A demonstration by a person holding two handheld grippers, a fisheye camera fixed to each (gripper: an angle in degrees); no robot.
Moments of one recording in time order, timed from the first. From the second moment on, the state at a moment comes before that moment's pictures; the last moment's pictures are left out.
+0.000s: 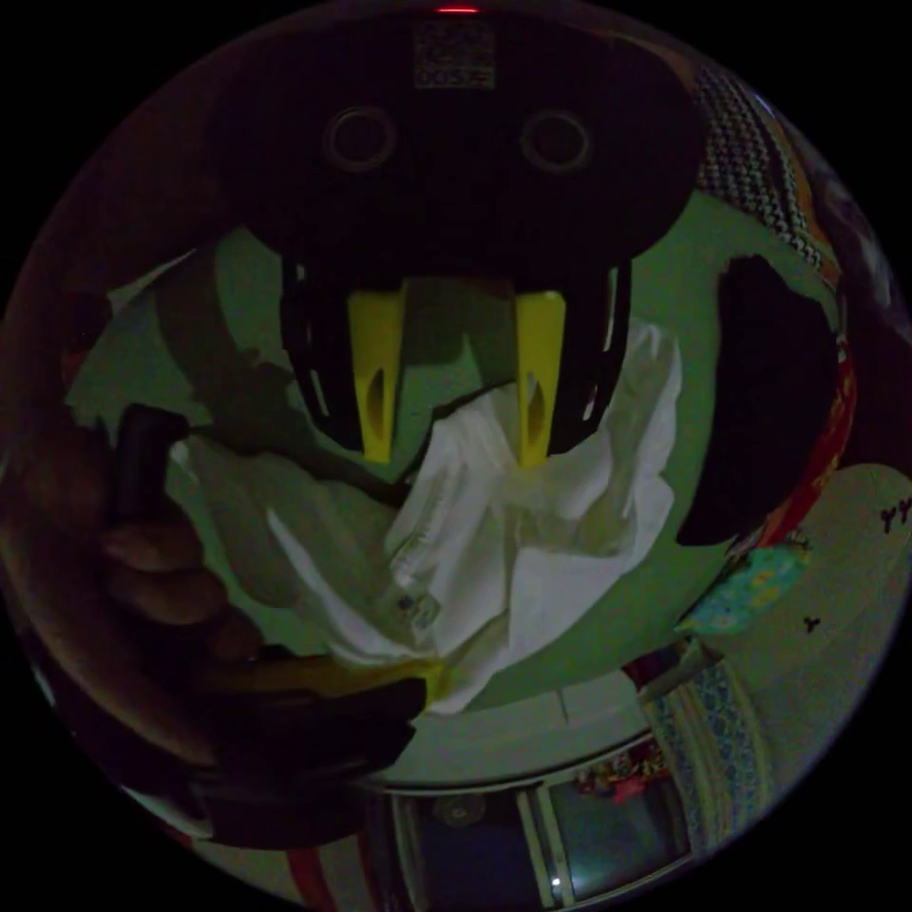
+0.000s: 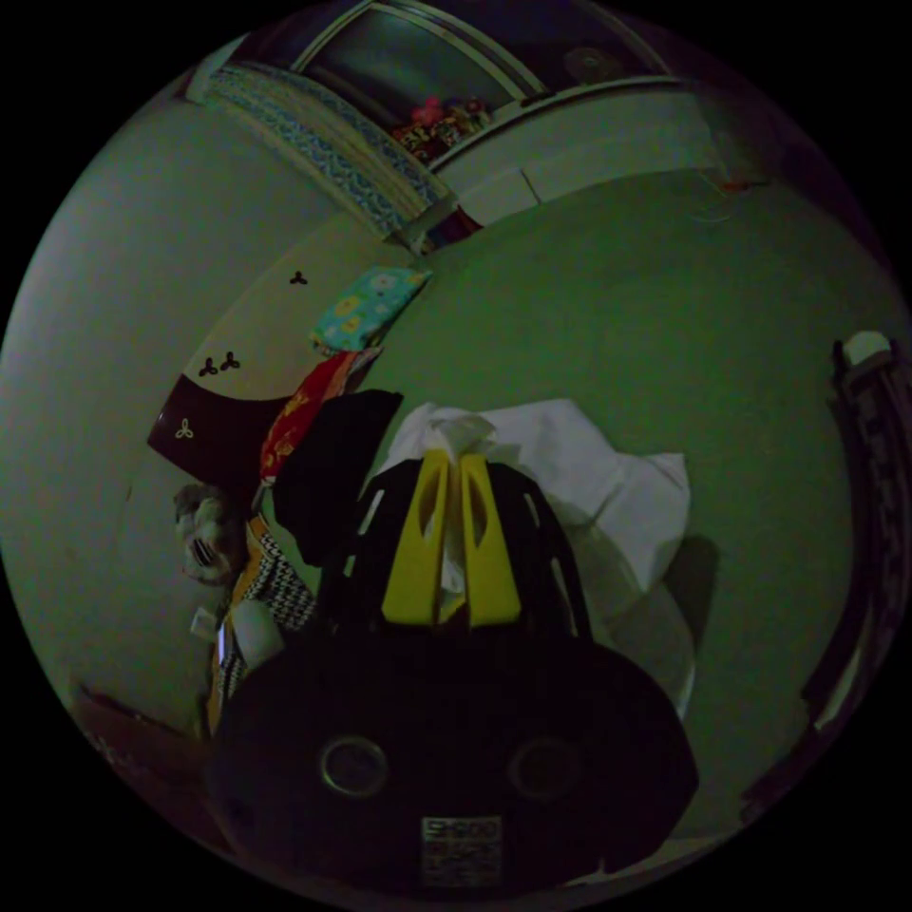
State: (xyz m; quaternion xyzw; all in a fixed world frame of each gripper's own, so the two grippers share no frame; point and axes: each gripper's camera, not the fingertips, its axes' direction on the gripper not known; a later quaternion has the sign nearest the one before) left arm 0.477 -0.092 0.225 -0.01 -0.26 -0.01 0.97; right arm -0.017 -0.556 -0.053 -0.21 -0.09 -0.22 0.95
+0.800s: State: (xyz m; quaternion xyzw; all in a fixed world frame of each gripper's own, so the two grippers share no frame) left arm 0.486 -0.084 0.096 -0.05 -0.23 -0.01 0.97; right arm 0.035 -0.602 -0.094 -0.22 -0.14 -0.15 0.95
